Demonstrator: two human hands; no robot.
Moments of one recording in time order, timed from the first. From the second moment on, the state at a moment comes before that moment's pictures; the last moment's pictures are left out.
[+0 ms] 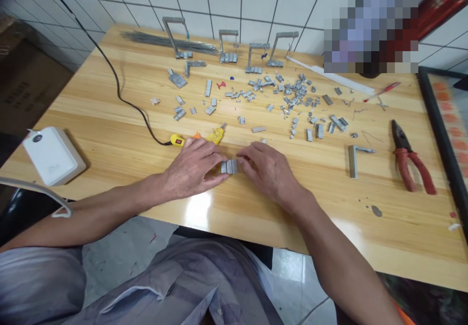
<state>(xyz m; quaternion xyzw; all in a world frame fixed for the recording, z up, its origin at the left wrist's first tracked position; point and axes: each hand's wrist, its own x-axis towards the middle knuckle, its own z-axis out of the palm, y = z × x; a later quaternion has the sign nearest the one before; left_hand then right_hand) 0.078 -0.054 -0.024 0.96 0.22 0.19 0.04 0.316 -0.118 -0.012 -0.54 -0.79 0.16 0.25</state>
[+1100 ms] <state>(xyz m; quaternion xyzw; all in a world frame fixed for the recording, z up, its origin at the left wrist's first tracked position) 0.090 -0.062 -0.026 0.97 0.22 0.13 0.04 0.315 -0.123 -0.028 -0.51 -0.83 0.13 0.18</state>
